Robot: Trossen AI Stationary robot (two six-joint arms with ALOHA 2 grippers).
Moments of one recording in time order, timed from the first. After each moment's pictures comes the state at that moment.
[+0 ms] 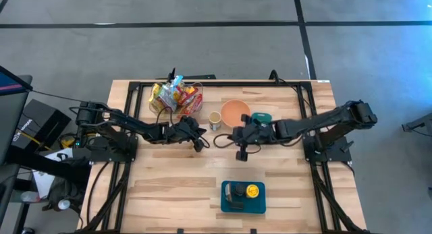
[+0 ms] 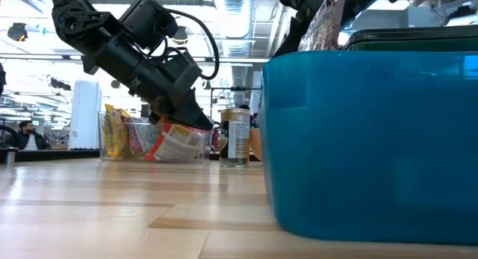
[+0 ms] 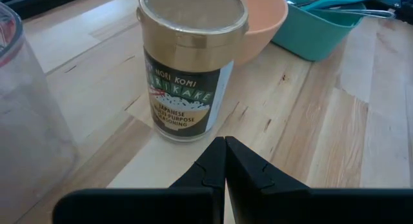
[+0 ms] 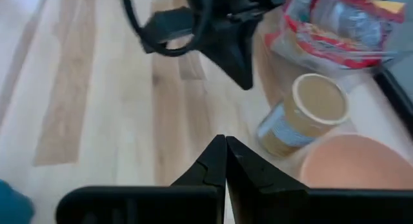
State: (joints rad) left arm 0.02 1.57 0.54 0.47 -0.38 -0.40; right arm 0.14 1.48 0.97 -0.19 0.31 0.07
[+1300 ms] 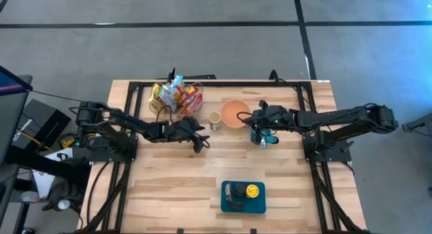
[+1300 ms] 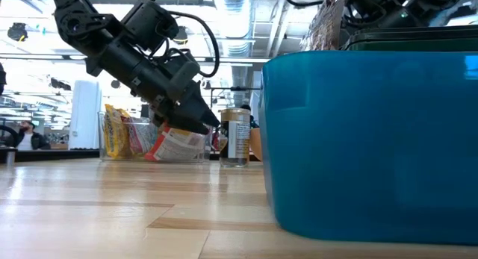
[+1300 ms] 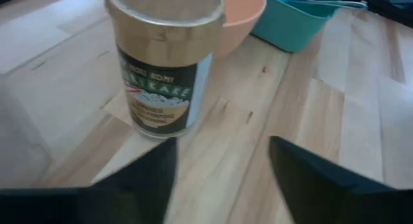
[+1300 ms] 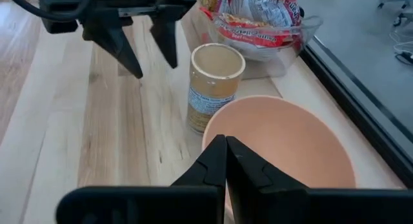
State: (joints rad) left arm 0.04 1.57 0.54 0.48 -0.27 -0.38; right arm -0.13 1.18 0.60 0.07 0.18 -0.04
